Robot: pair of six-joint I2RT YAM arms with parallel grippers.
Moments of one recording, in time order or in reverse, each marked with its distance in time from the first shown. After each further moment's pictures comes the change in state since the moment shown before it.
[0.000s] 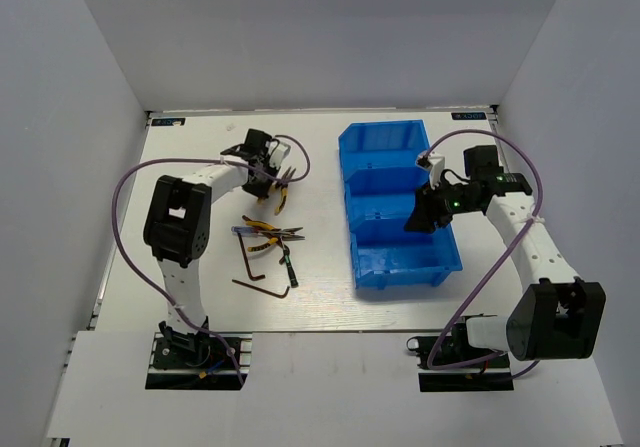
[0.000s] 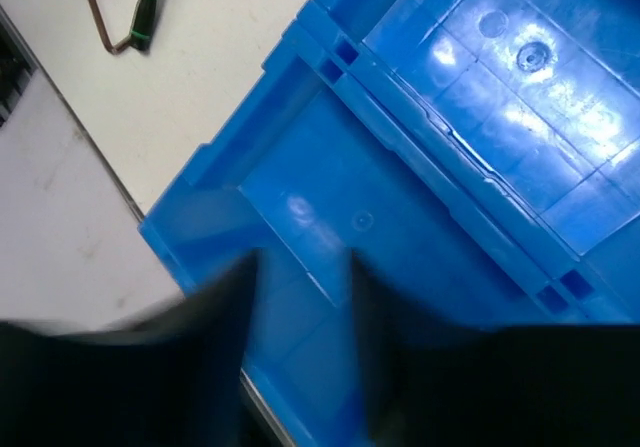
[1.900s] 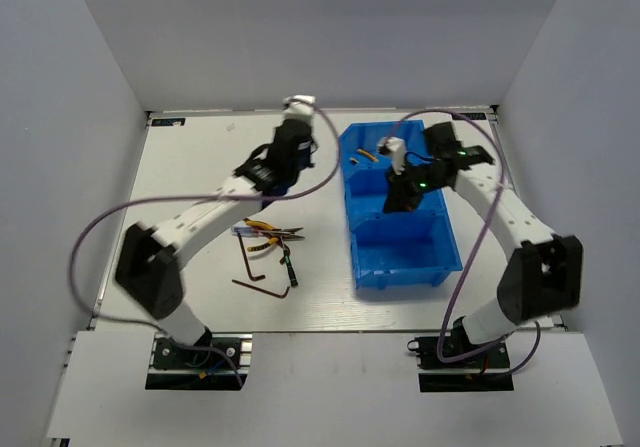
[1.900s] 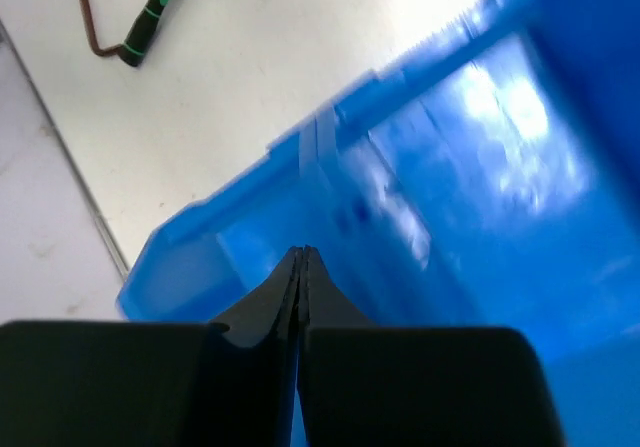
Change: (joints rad) left arm -0.378 -0.301 0.042 0.328 -0.464 -0.368; right arm 0.181 0.192 0.194 0.024 0.064 -0.051
